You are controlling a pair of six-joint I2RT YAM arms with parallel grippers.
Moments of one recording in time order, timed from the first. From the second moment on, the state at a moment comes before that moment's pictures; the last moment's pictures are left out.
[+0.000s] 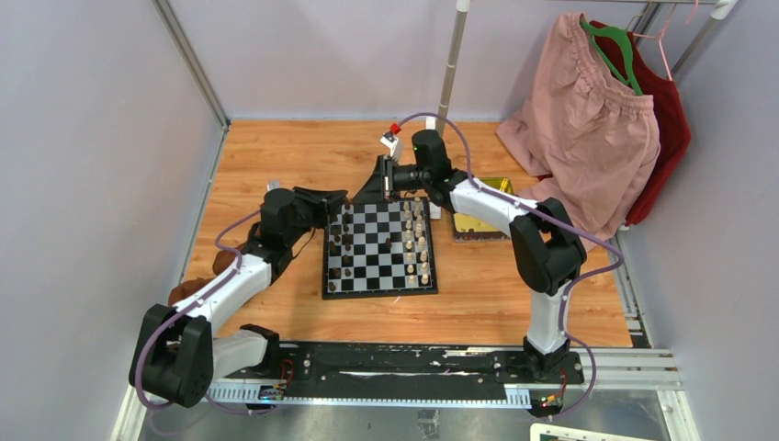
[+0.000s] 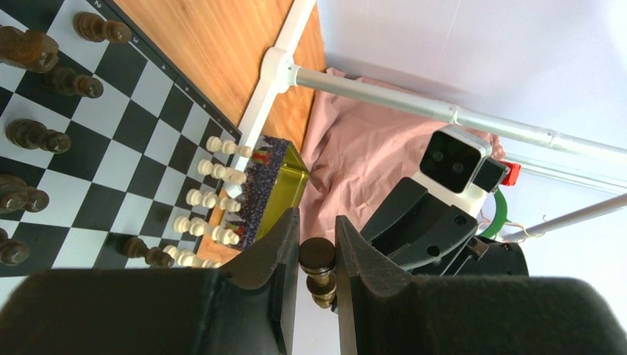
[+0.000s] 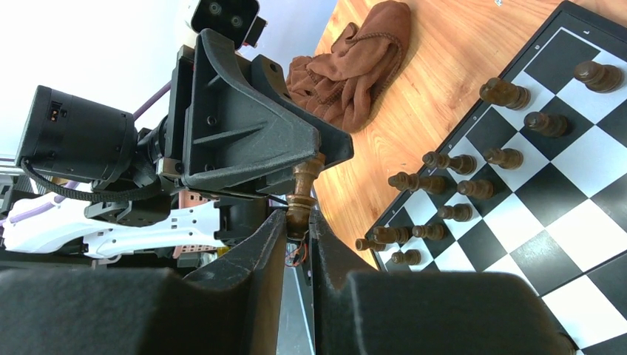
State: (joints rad) left arm -0.30 1.14 0.54 0.29 0.11 -1.54; right arm 0.61 1.91 1.39 0.20 -0.89 0.84
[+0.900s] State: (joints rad) left arm -0.29 1.14 0.54 0.30 0.11 -1.53; right arm 0.62 1.92 1.42 0.14 -0.88 0.80
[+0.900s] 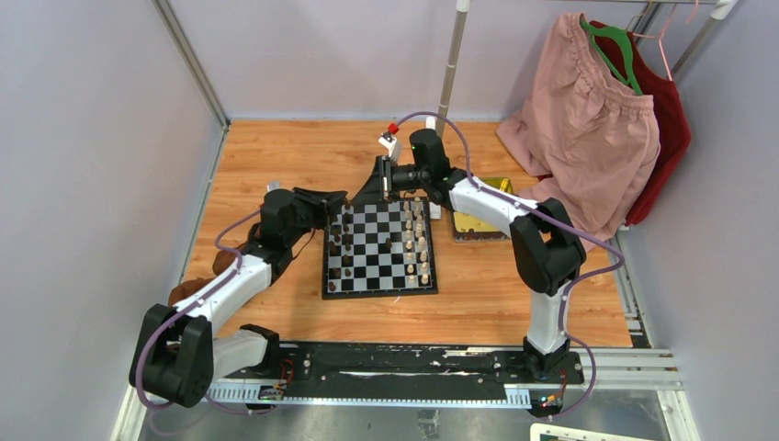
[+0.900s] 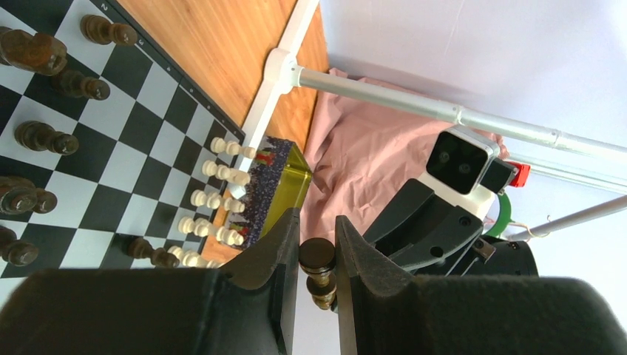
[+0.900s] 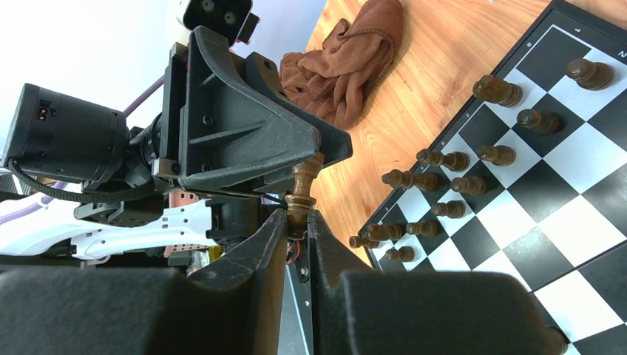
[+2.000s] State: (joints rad) left arm -0.29 1.14 0.54 0.23 0.08 -1.49; right arm 0.63 1.88 1.42 0.03 -0.79 0.69
